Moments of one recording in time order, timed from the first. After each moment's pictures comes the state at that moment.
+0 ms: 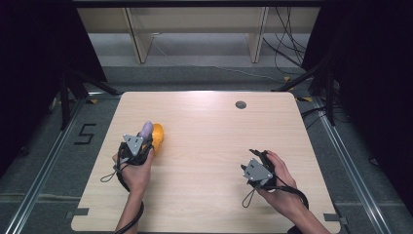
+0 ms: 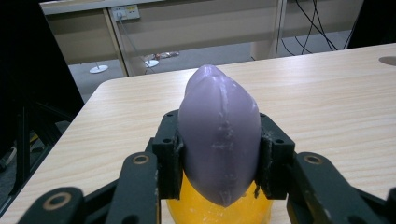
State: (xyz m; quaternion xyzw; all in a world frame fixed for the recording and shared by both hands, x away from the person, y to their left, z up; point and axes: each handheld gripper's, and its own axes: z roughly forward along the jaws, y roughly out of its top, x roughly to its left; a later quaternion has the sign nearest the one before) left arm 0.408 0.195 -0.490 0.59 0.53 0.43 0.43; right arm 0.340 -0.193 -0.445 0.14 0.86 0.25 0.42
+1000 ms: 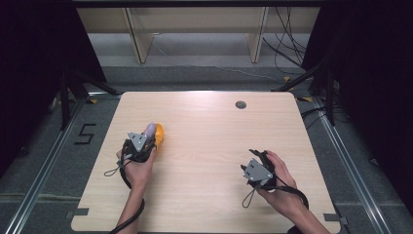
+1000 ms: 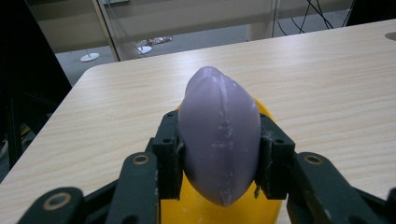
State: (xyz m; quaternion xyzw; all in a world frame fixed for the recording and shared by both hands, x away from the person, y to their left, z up) left arm 0.425 0.194 -0.501 0.62 0.53 0.41 0.41; right arm 0.340 -0.193 -0.445 0.14 0.86 0.25 0.42
